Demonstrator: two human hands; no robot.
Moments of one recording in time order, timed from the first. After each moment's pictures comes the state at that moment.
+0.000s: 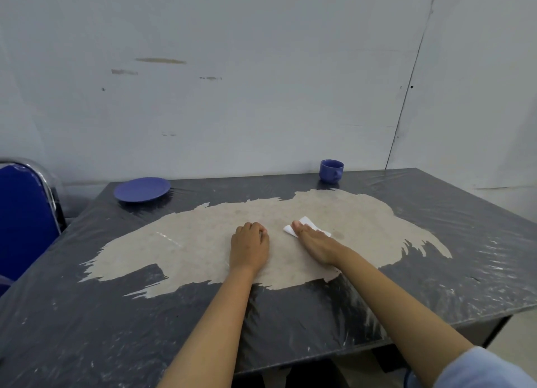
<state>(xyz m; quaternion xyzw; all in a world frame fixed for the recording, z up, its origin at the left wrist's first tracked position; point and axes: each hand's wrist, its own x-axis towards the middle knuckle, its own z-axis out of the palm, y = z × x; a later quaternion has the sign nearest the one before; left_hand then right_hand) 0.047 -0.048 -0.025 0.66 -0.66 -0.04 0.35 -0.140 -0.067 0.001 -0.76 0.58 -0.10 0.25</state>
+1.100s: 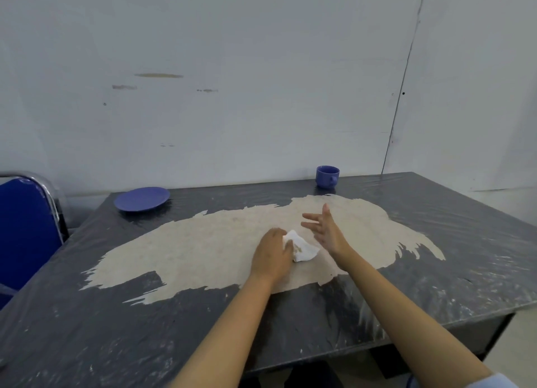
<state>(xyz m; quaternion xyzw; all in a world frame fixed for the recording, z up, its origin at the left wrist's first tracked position) -0.001 -0.028 -0.010 0.61 -0.70 -0.14 0.35 -0.155 -0.062 0.016 -0.56 0.49 -0.45 0.49</state>
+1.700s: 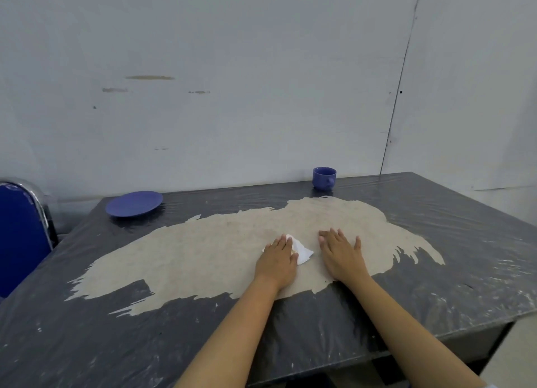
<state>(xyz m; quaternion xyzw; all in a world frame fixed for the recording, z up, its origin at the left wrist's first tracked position) -0.023 -0.050 -0.020 0.61 -0.77 -0.12 0.12 -0.200 -0.071 -0.027 -0.71 0.67 -0.21 0.07</state>
